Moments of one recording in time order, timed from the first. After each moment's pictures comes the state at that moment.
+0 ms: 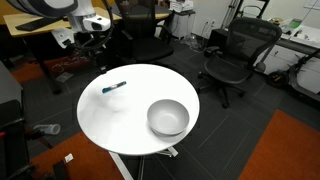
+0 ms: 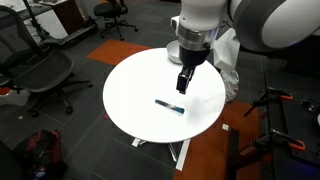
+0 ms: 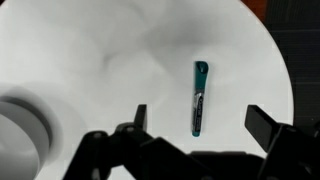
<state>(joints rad) 0.06 0.20 0.10 -2.28 -0.16 2.51 0.32</state>
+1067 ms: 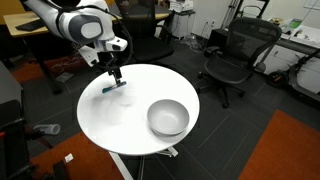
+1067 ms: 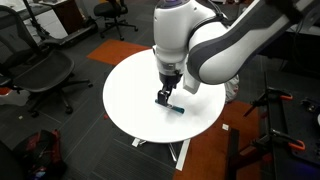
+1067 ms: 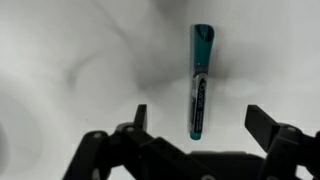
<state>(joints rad) 0.13 0.53 0.02 -2.06 -0.15 2.62 0.32</state>
